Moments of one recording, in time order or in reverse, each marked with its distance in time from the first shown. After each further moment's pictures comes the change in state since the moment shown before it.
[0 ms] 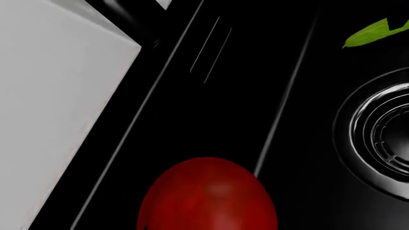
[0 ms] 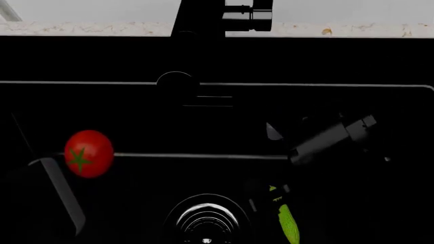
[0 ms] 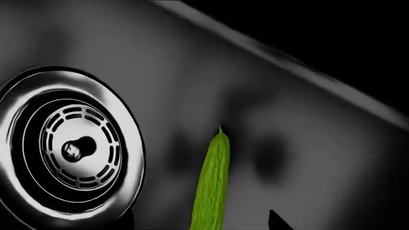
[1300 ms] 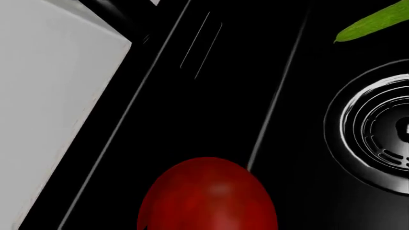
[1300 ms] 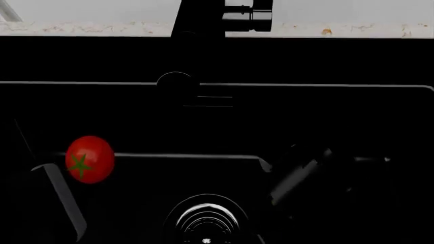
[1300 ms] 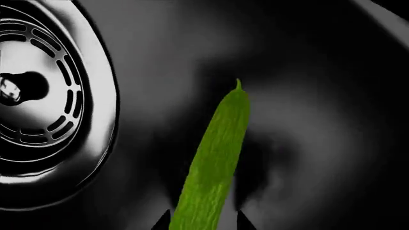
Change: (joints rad) left arm 0.012 -0.007 0.012 0.012 0.006 -0.011 -0.001; right arm -0.144 -0.072 0.307 0.031 -0.679 -0.050 -0.224
